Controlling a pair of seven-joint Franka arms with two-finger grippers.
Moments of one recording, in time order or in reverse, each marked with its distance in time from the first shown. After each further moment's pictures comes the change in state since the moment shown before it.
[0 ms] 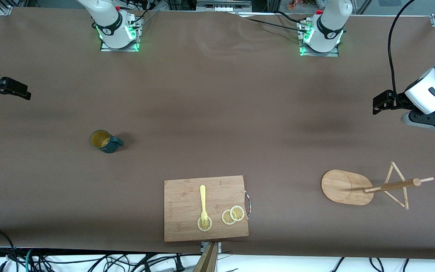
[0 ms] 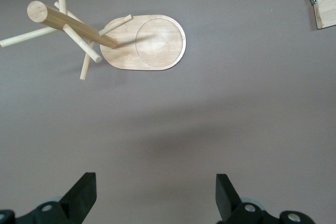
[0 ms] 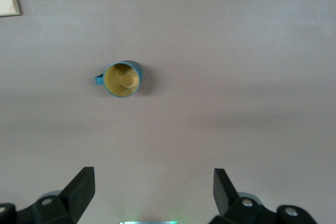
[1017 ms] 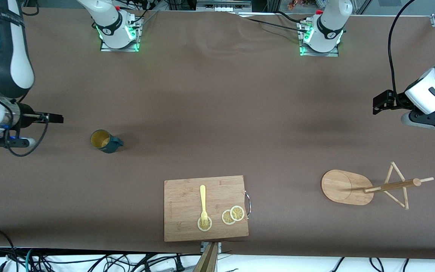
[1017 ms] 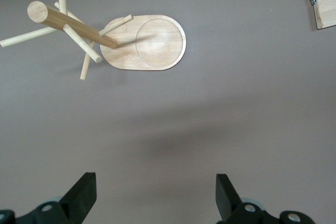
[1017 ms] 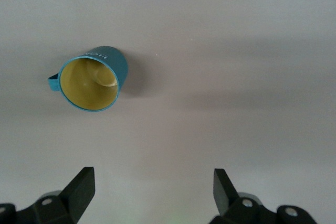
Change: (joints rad) left arm 0.000 0.000 0.000 0.000 0.000 0.000 0.000; right arm -0.006 0.155 0.015 -0.227 0.000 0.239 0.000
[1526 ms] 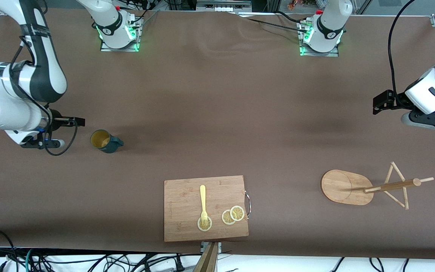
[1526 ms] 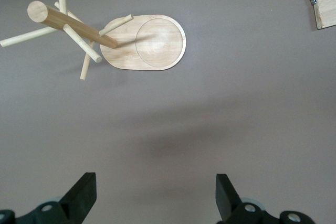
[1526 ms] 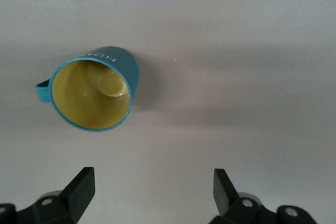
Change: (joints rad) left arm 0.000 0.000 0.000 0.000 0.000 0.000 0.000; right arm 0.041 -0.001 0.003 -0.204 0.000 0.245 0.021
